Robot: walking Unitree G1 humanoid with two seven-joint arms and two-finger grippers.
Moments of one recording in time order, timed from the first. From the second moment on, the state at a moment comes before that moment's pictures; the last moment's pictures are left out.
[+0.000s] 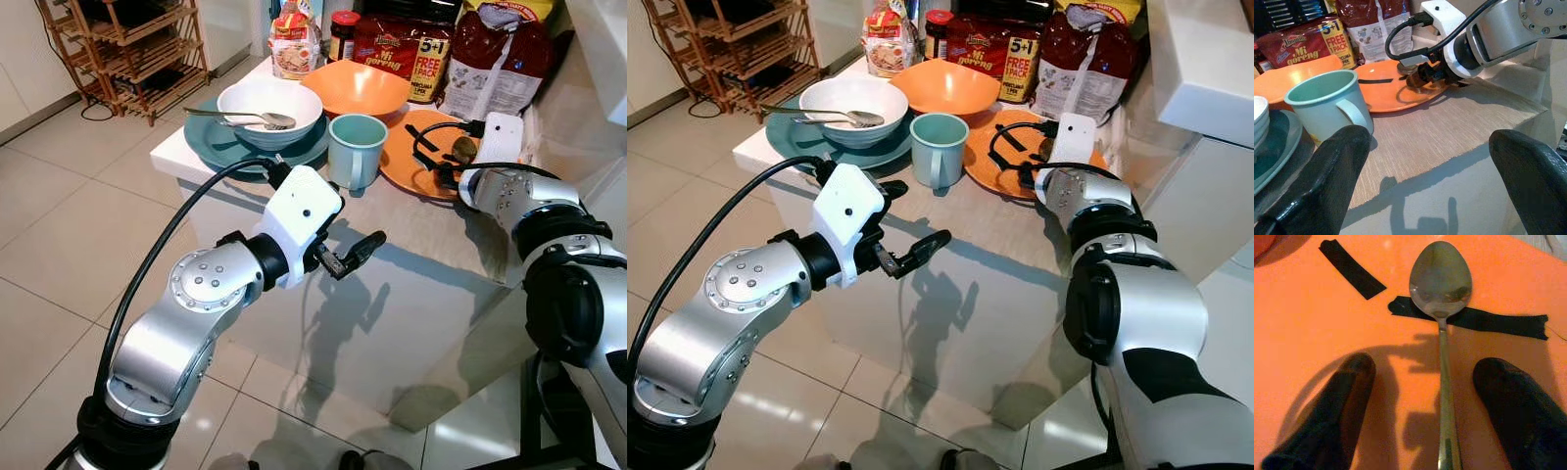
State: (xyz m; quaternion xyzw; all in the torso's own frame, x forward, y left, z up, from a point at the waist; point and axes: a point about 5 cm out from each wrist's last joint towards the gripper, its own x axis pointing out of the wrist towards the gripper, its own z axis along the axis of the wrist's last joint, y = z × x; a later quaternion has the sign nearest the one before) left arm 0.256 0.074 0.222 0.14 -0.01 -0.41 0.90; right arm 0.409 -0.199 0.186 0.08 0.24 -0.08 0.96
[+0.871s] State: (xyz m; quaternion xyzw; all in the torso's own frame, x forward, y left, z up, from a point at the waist) left arm 0.255 0.070 0.224 0.14 -0.01 -0.41 0.90; right arm 0.407 -0.200 0.185 0.07 0.25 -0.07 0.96
